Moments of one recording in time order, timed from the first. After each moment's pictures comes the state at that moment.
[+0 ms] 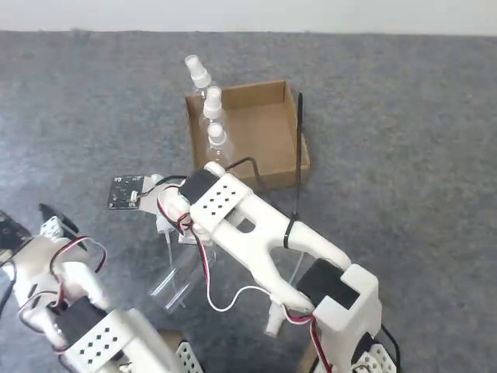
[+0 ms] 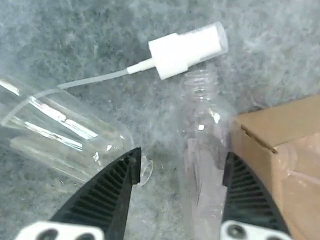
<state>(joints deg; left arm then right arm) -49.3 -86.3 84.1 42.3 10.5 -53.9 17.9 -3.2 70.5 35.8</state>
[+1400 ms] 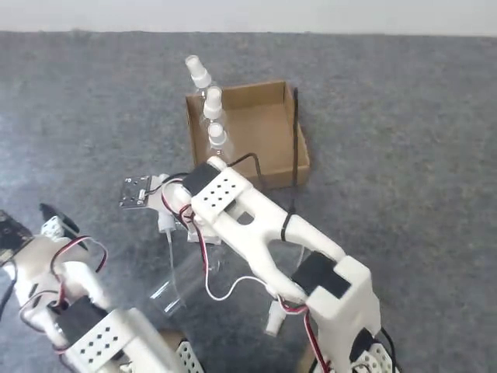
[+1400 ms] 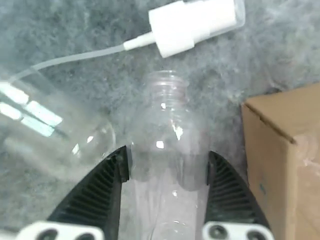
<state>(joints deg) -49.3 -86.3 84.1 42.3 10.5 -51.9 22.0 -6.0 75.1 37.6</state>
